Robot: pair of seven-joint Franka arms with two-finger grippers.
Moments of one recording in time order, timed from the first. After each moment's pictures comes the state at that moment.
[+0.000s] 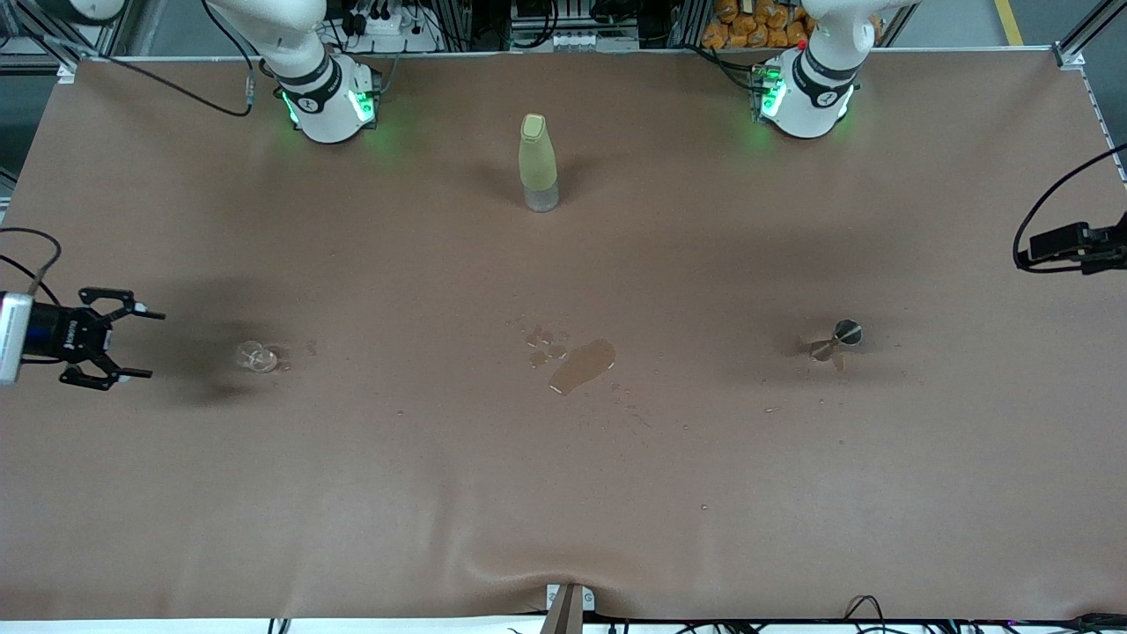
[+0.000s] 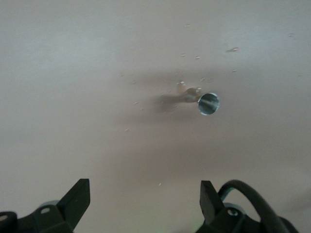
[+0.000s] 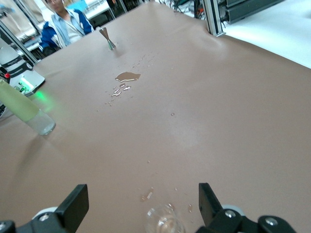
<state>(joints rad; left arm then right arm) 0.27 0.16 -0.02 -1.62 -0.14 1.61 0.35 -0.45 0.63 -0.10 -1.55 0.89 1.52 -1.94</state>
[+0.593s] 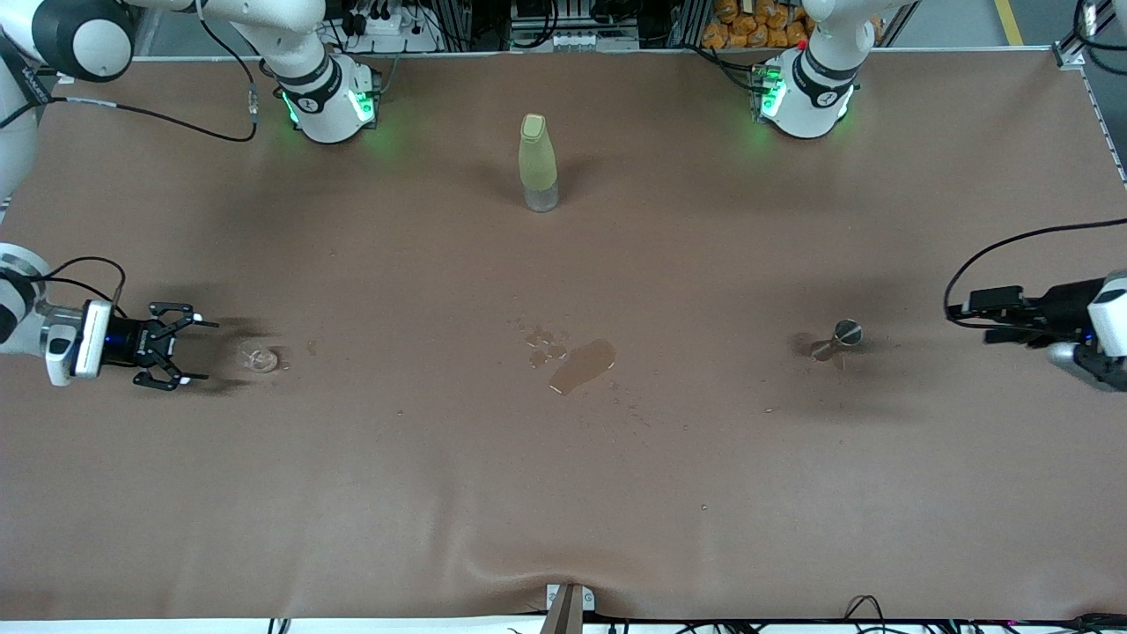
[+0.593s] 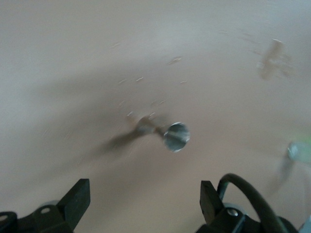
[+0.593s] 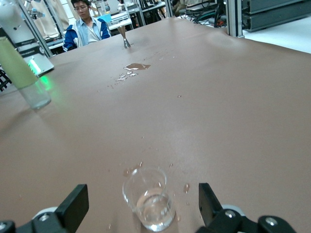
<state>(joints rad) 0.30 0.40 -0.03 -1.63 -0.45 1.70 0.85 -0.48 0.80 -0.10 -1.60 0.97 1.55 -2.30</state>
